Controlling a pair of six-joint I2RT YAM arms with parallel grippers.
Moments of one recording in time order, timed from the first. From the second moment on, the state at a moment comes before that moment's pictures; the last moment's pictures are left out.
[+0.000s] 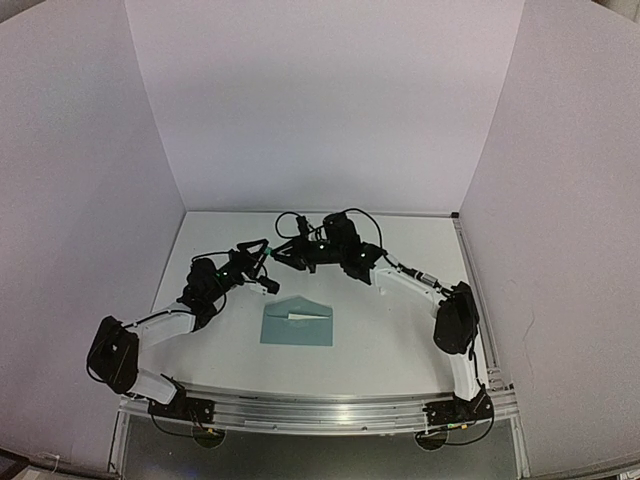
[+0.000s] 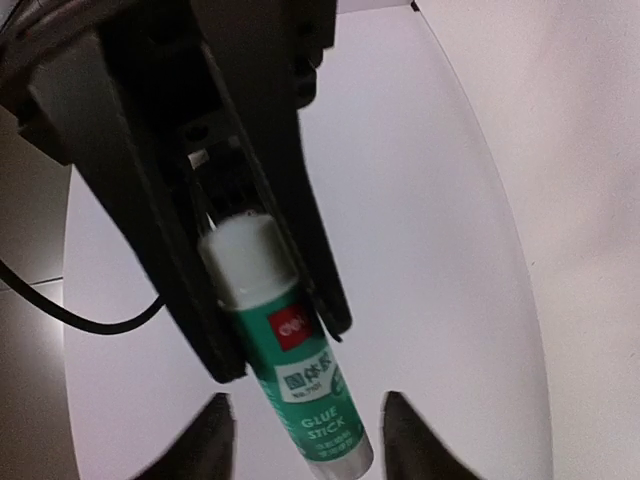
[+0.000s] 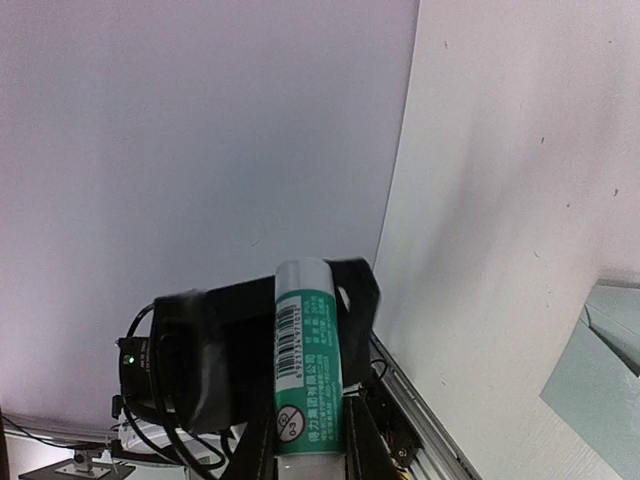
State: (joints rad) left arm -0.54 1.42 0.74 0.75 0.26 1.77; right arm 0.80 2.13 1.91 -0.08 -0.61 1.20
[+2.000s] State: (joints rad) left arm -0.56 1.44 1.49 -0.96 0.69 0.95; right arm 0.94 1.84 1.71 -0.34 -0.44 -0.56
